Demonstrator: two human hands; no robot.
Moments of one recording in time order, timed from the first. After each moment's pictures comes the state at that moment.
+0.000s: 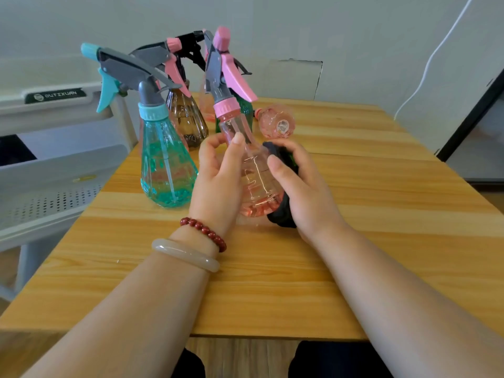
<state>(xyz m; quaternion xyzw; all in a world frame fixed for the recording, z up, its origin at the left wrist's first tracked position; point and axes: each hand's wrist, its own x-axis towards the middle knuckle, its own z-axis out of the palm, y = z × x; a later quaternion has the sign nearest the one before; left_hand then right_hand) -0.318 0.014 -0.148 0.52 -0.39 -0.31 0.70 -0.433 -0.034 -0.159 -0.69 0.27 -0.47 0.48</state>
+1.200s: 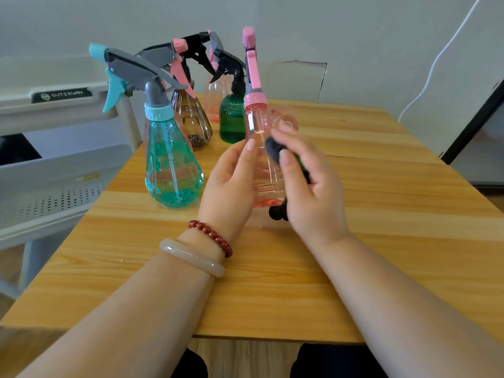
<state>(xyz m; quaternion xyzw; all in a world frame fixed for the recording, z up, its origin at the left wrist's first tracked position) -0.326 0.019 -0.148 0.49 -0.42 -0.34 0.69 -0.433 -0.030 -0.160 -0.76 0.24 -0.56 0.23</state>
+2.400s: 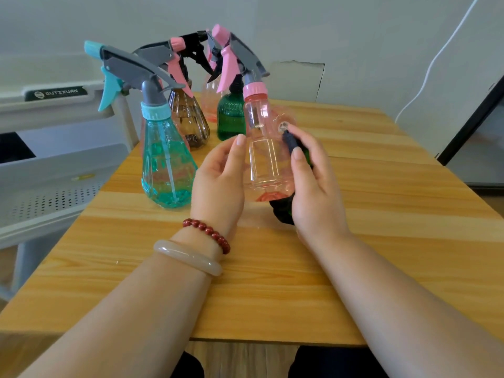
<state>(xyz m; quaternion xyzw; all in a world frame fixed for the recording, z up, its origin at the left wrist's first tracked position) -0.318 0.014 -0.149 0.53 -0.38 -0.31 0.69 -0.433 -0.032 -0.159 -0.68 0.30 -0.54 0.39</state>
